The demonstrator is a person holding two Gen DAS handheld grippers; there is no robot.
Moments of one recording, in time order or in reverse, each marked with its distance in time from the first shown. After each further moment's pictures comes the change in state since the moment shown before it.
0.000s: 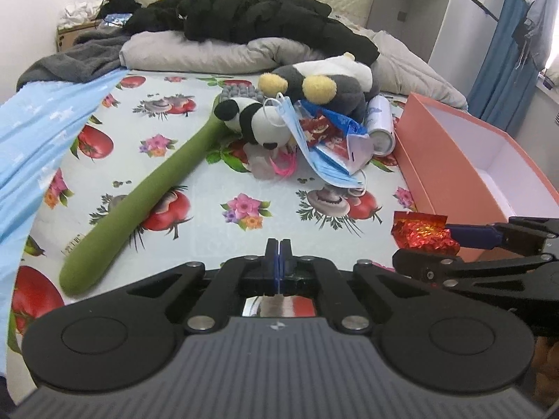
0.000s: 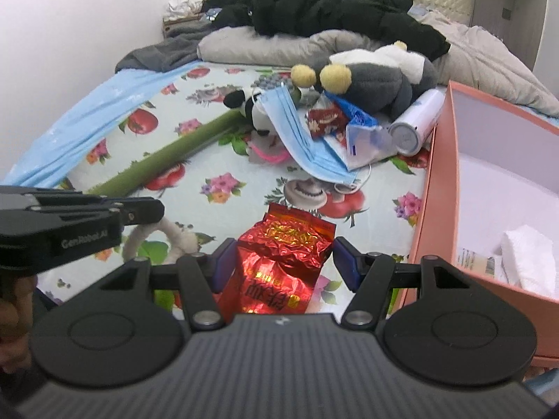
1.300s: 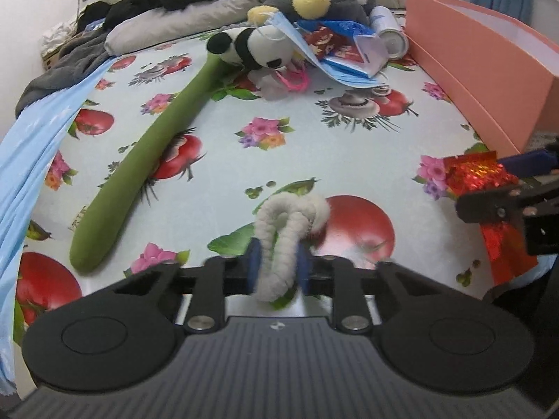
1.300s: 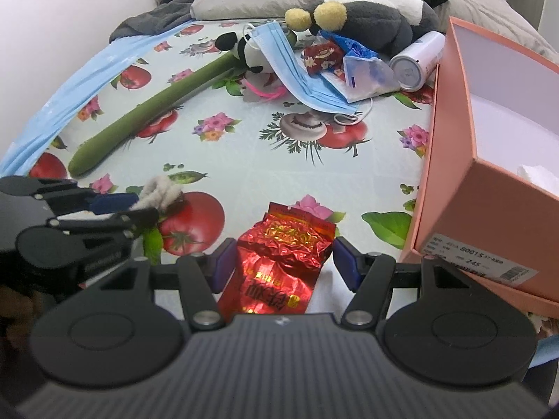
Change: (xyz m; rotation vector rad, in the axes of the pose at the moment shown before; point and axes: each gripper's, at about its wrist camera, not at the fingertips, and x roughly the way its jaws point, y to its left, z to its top) left arm 0.042 0.001 -0.050 0.231 0.159 0.125; right arm 0.021 -0.009 -0.040 0.045 0.131 0.024
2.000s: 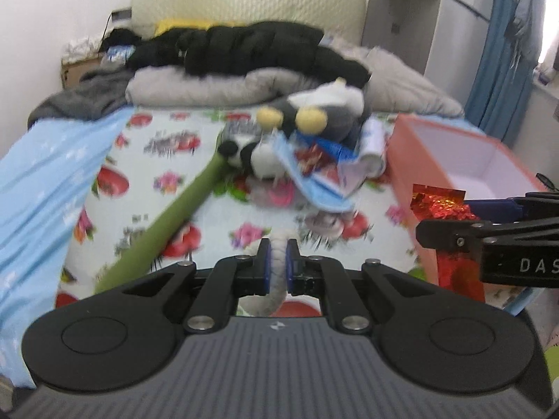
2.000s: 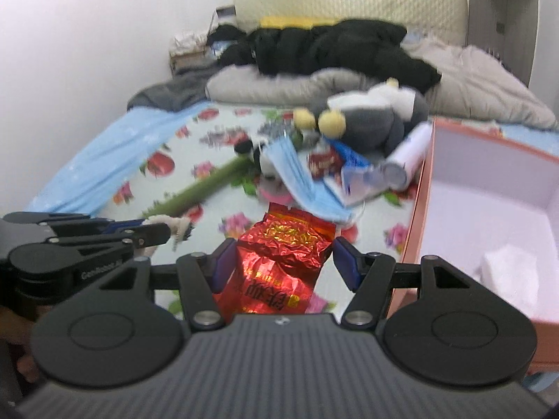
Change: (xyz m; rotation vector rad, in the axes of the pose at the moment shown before) left arm -0.104 0.003 0.054 -0.172 -0.240 -0.076; right arm -0.087 0.005 0.048 -0.018 -0.241 0.017
